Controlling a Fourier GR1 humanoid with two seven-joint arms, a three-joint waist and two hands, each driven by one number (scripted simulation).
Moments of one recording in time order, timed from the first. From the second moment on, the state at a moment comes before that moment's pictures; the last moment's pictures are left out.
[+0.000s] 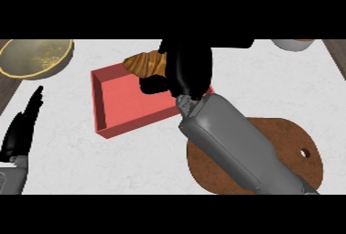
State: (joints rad) left arm -0.14 0.42 0.08 -1.29 -0.16 0.16 0.04; right arm -0.96 -0.01 0.45 -1.26 0.96 -0.22 0.96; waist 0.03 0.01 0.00
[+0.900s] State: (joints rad) left arm -0.21 0.40 0.06 -1.30 -0.18 0.12 0.07; right arm -1.28 0.00 0.35 -0.51 0.64 -0.57 0.77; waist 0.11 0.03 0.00
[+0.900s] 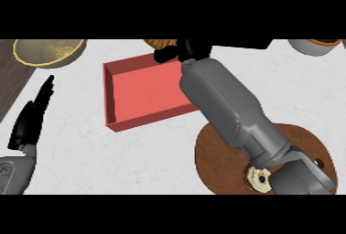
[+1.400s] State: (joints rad) left arm -0.23 0.38 0.04 -1.30 -0.19 0.13 0.07; right arm -1.29 0.00 0.27 -0.38 0.48 -0.68 0.62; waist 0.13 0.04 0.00
